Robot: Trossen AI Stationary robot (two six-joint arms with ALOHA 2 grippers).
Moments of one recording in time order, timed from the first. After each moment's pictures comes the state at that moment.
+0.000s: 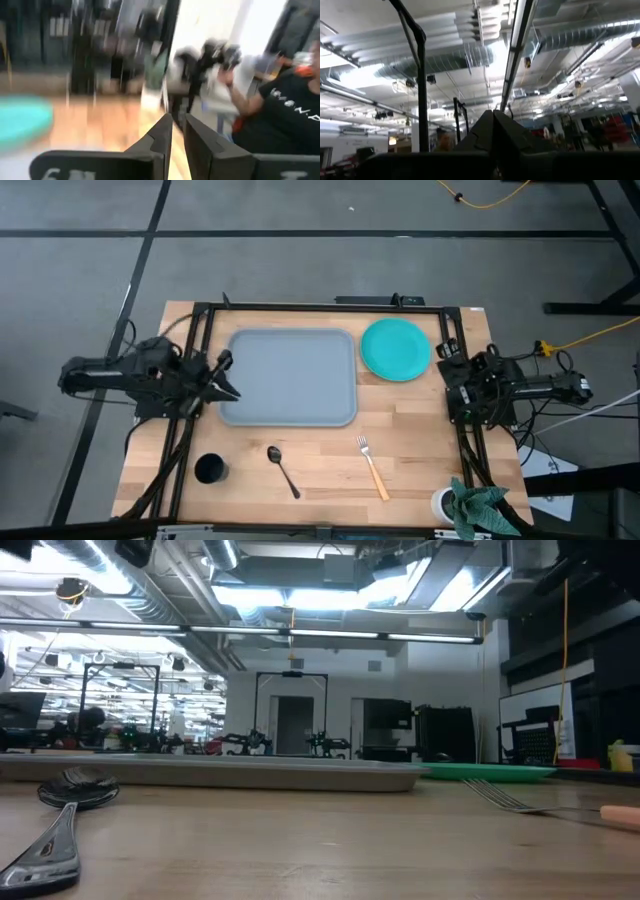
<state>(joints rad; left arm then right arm) 0.01 0.41 0.53 -0.14 0.40 -0.24 0.03 0.23 0.02 0.90 0.01 0.18</state>
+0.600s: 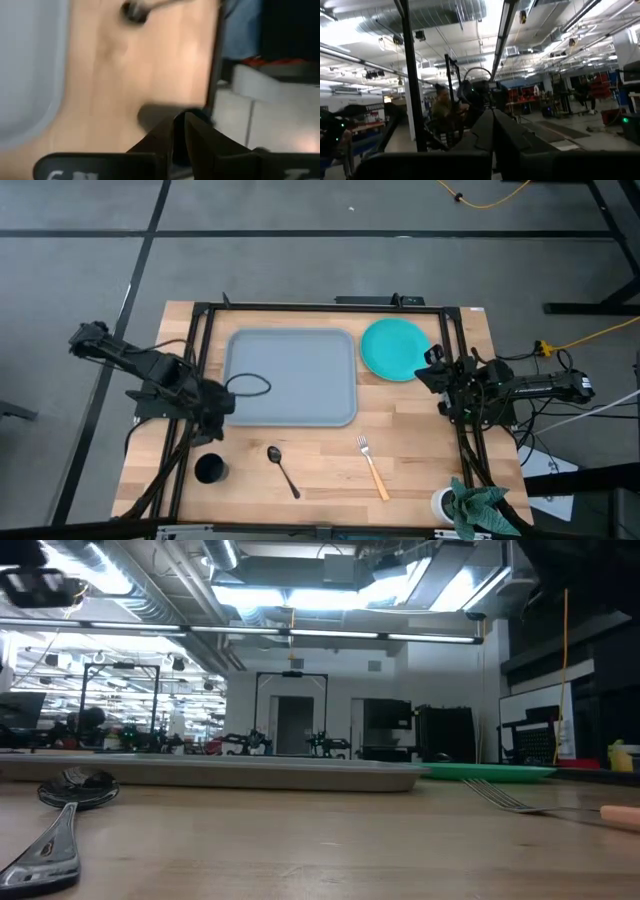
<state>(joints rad) -0.41 0.86 0.82 -0.94 0.32 -0.76 0.03 0.26 0.02 0.69 0.01 0.18</state>
